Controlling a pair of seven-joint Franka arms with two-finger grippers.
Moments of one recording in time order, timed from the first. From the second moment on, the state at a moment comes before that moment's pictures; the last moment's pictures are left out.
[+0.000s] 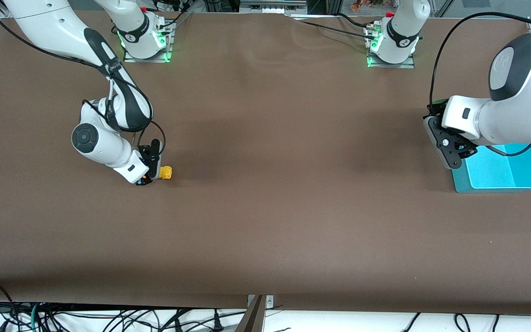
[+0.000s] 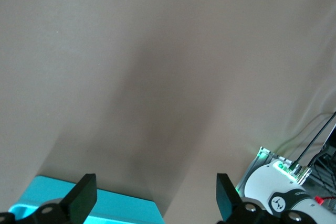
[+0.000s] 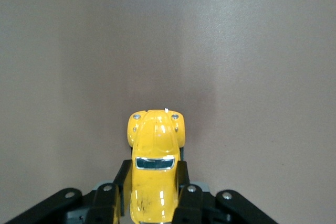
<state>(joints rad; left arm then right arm) -0.03 0.26 -0.08 -1.55 -0.04 1.46 0.98 -0.01 0.48 0.21 -2.05 0.02 2.50 -1.39</state>
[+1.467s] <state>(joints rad) -0.02 0.24 -0.08 -1.68 -0.04 1.64 1.19 -0.27 0.45 0.13 -2.11 0.02 2.58 -1.77</state>
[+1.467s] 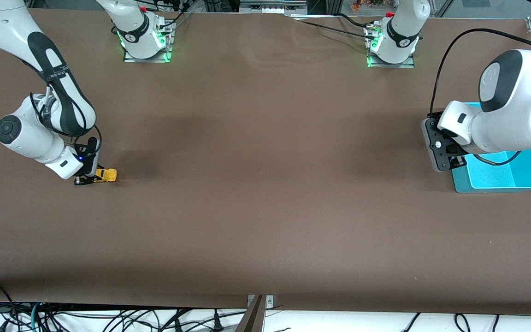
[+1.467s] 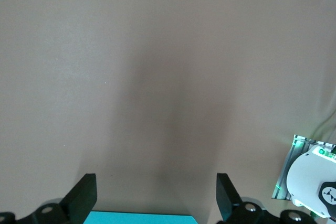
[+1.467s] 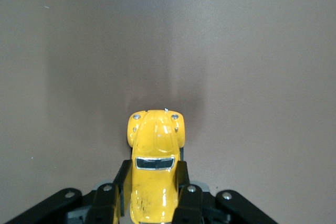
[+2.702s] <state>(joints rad) 0.01 0.15 -0.08 -1.96 -0.04 1.91 1.40 -0.27 0.38 0.27 -1.85 0.02 2.28 -1.76</state>
